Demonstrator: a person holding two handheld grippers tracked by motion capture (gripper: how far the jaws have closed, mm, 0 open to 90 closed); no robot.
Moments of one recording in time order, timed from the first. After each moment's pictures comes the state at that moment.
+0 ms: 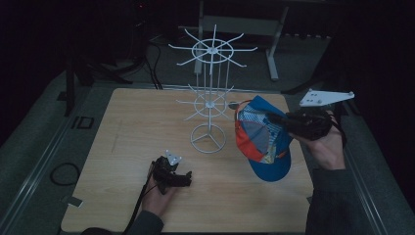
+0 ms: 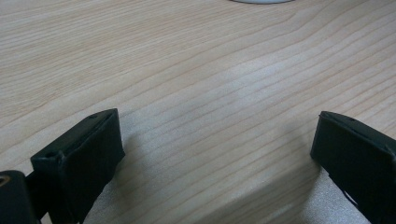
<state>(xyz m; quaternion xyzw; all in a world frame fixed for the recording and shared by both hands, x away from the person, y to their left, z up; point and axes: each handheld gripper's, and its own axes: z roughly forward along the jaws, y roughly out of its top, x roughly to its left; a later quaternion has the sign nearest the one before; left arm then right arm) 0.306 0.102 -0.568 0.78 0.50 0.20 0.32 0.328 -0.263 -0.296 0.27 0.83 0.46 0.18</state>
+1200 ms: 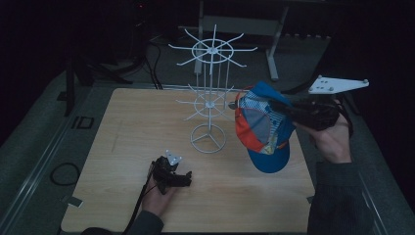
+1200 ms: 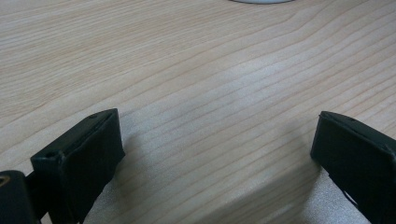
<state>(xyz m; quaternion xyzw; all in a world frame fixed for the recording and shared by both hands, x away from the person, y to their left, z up) 0.306 0.103 -0.567 0.78 0.50 0.20 0.31 0.328 -0.262 -0.265 0.26 0.81 0.50 0.19</state>
